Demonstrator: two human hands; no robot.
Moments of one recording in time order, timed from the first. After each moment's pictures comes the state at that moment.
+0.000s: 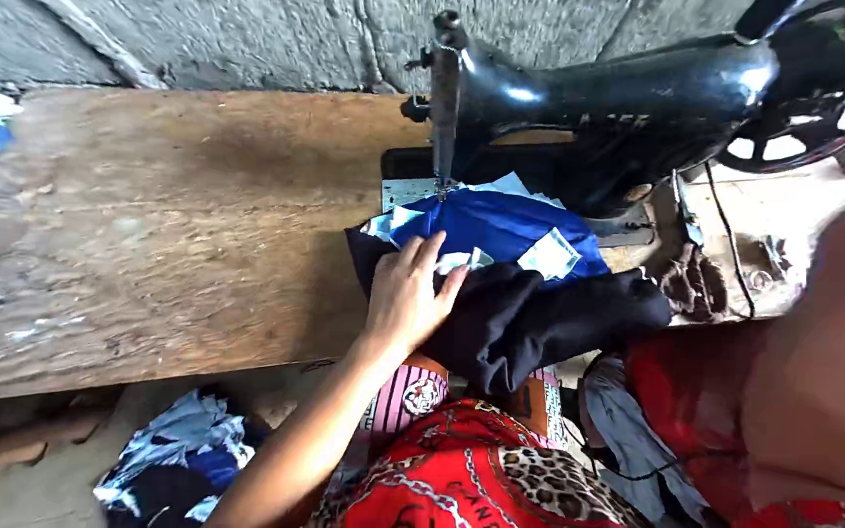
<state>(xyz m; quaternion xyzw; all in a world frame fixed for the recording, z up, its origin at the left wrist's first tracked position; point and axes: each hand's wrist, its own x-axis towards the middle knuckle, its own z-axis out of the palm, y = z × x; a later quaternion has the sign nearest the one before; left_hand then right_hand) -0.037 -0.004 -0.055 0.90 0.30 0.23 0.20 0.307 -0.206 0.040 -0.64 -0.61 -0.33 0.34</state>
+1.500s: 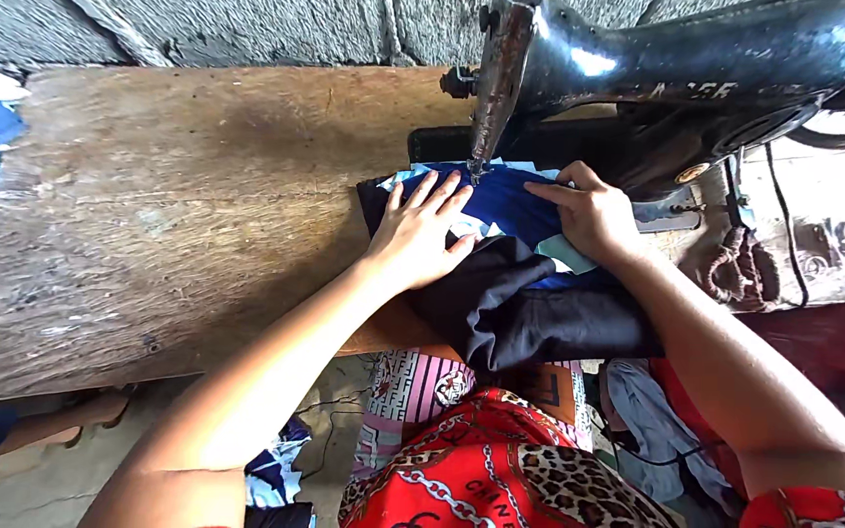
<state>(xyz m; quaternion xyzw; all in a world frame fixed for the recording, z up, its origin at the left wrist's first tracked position) -0.034 0.078 -0.050 0.97 0.19 0.04 0.13 0.197 -0.074 -0.055 -0.74 -0.63 -0.02 0.23</state>
